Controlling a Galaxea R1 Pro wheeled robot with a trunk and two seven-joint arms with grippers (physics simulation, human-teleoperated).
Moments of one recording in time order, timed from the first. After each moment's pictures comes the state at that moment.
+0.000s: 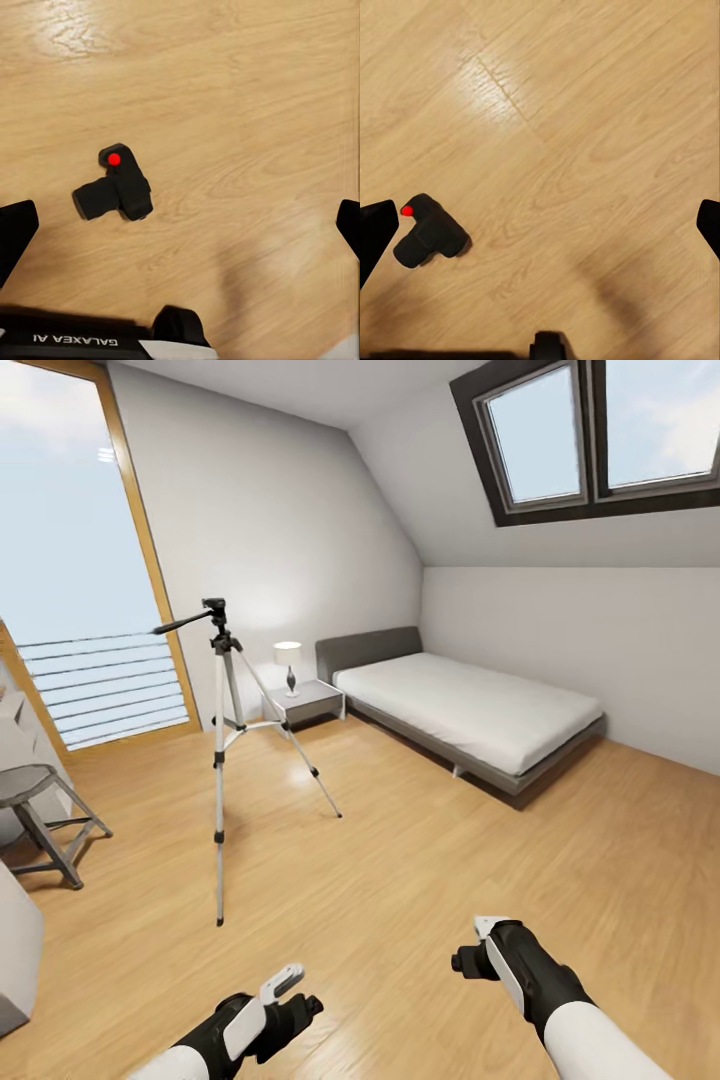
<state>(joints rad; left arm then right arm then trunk) -0.59 -0.11 0.03 -0.20 0.54 0.36 0.01 -0.61 -0.01 0.01 -0.56 0.00 0.71 0.00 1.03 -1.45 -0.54</state>
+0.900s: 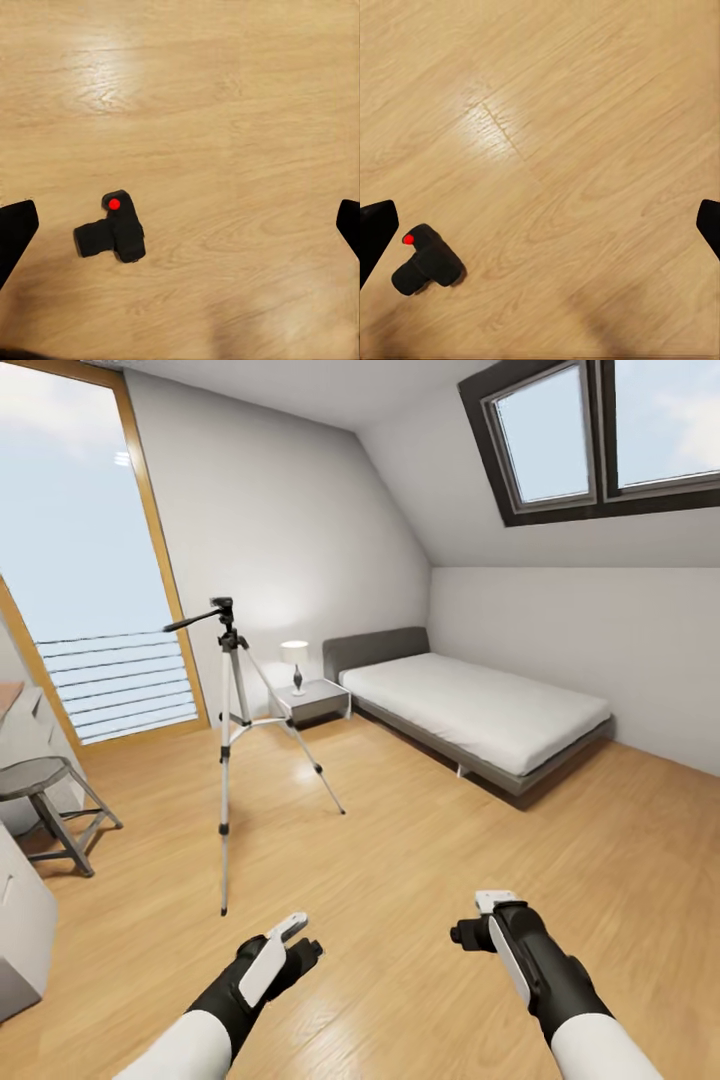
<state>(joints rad) -0.61 -0.17 -0.01 -0.47 0.67 0.42 0.34 -0.54 -0.01 0.02 -0.87 0.00 0.82 0.00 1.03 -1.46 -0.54</state>
